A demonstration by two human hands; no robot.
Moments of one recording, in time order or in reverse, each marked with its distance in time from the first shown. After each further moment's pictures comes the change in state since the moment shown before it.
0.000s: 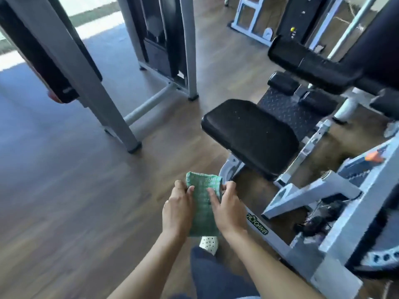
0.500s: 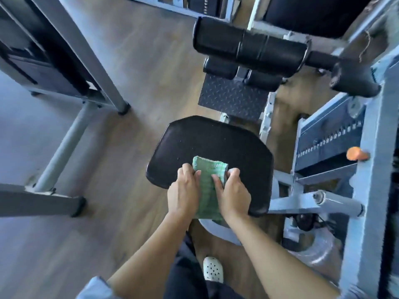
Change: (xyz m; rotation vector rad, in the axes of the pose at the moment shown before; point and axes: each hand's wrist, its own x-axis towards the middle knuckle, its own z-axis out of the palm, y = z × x) left_hand 0.277 0.159 0.131 0.237 -0.318 0.434; right_hand 0.277 0.058 -0.010 -0.067 0.308 0.455
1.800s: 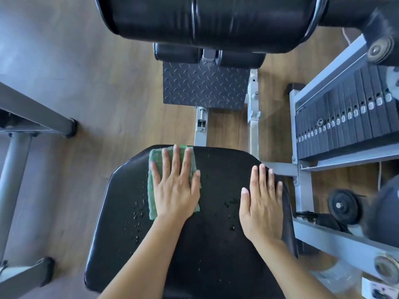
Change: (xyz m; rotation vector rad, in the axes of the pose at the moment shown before) left_hand 0.221 0.015 0.134 0.458 -0.126 0.379; right_hand 0.164 0.108 0.067 -0.387 0.059 0.095
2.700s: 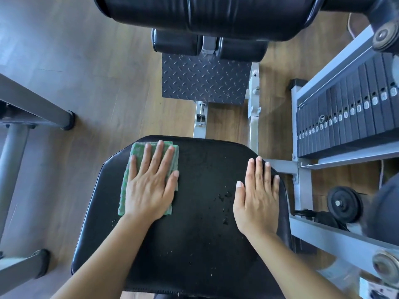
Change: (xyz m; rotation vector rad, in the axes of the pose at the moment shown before) left_hand -0.015 -0.041 -0.007 0.020 -0.012 0.076; right_hand 0.000 0.001 0.004 -0.014 0.021 -0.003
